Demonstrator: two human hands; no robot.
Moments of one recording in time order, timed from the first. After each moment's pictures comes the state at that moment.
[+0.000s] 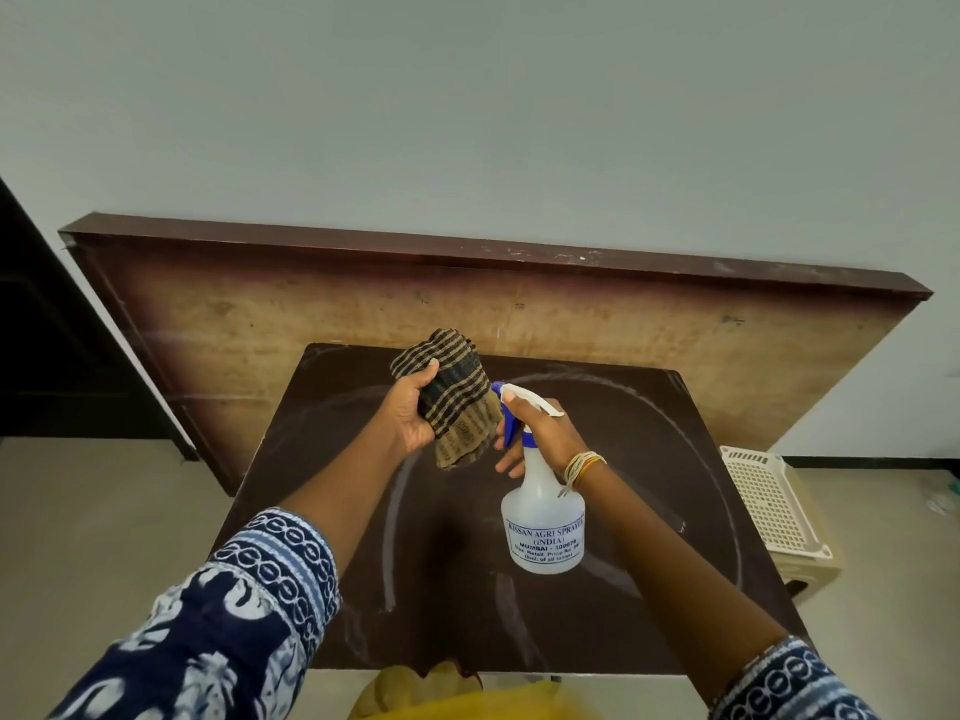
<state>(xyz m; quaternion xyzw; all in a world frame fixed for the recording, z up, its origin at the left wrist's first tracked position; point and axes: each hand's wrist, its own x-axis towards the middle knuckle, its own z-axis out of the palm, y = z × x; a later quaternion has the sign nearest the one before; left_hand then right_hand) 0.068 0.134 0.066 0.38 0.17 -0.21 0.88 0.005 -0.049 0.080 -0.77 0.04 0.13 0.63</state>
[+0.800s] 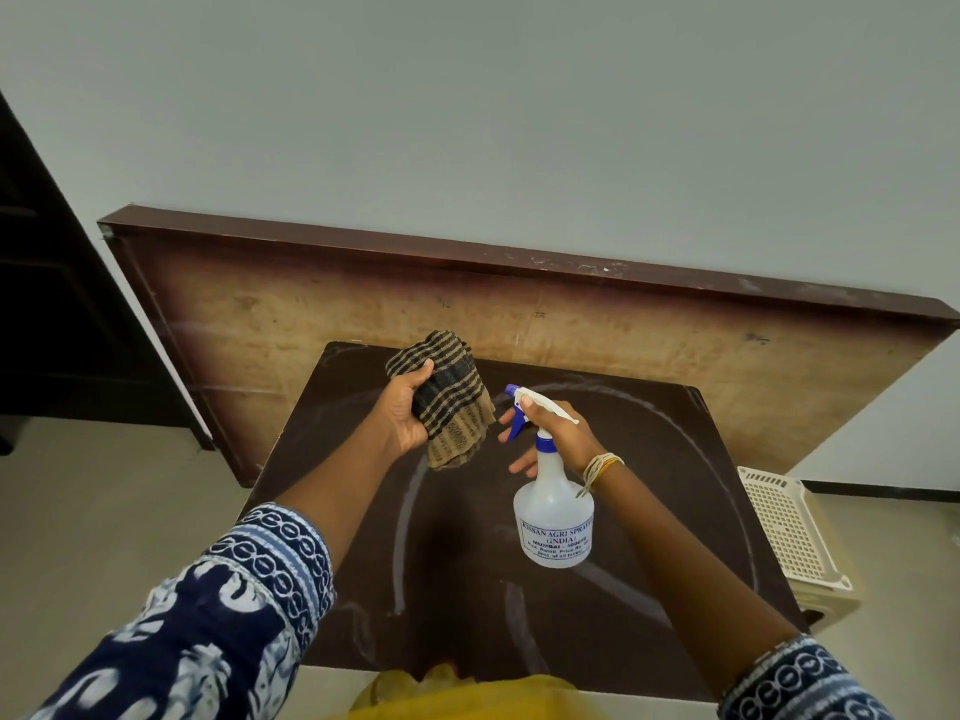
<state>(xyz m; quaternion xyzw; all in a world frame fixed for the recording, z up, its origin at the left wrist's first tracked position) 0.076 0.161 0.066 0.37 0.19 -0.18 0.89 0.017 -0.048 0.086 -0.78 -0.02 0.15 0.61</state>
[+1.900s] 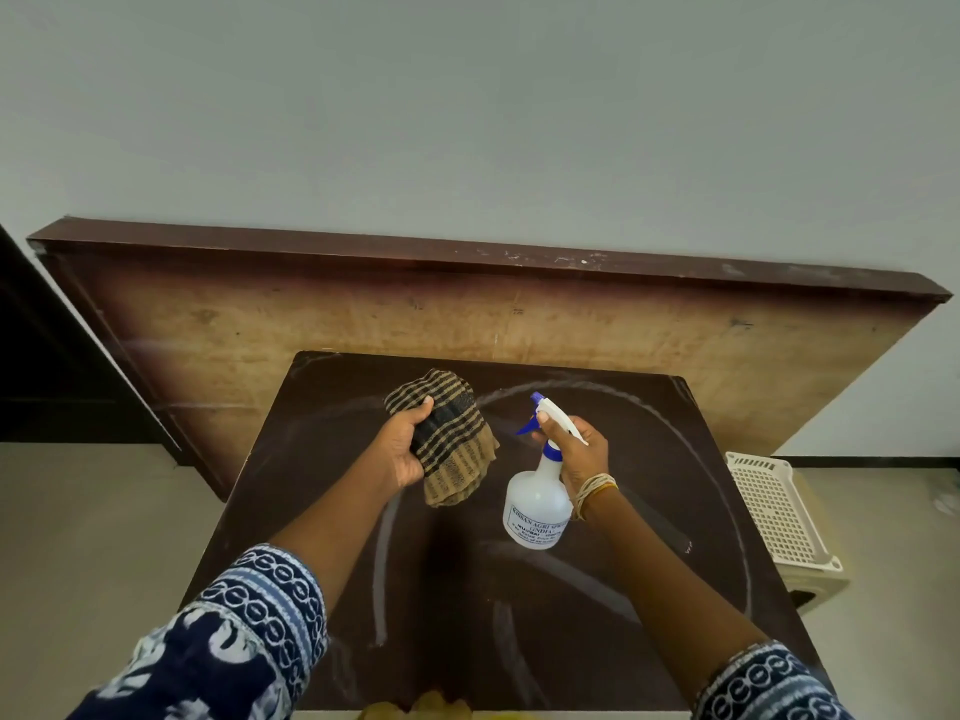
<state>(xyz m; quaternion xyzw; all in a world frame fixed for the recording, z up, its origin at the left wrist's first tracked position) 0.092 0.130 0.029 0.42 0.25 -0.24 0.84 0.049 -0.089 0.014 -0.65 0.23 -0.07 0.72</state>
